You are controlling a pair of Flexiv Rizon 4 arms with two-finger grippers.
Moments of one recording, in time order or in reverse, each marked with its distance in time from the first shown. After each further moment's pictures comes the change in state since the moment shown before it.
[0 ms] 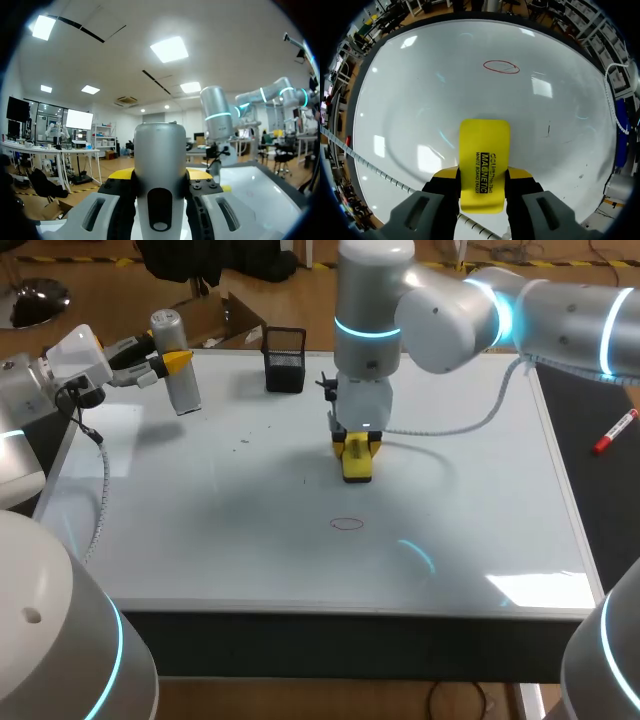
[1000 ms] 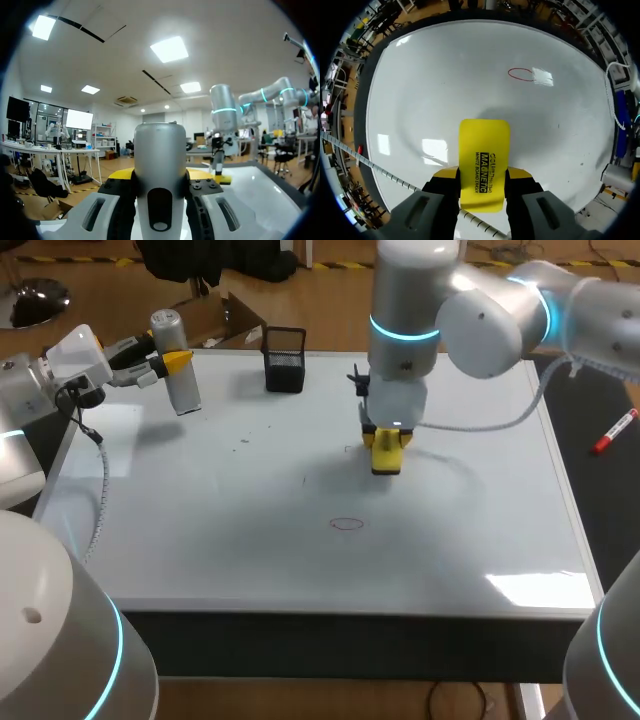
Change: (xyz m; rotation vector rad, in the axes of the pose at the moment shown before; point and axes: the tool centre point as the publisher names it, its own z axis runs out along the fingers) left arm 0.000 0.000 0.000 0.000 0.000 0.000; right arm 0.045 0.009 -0.035 0.112 0.006 0.051
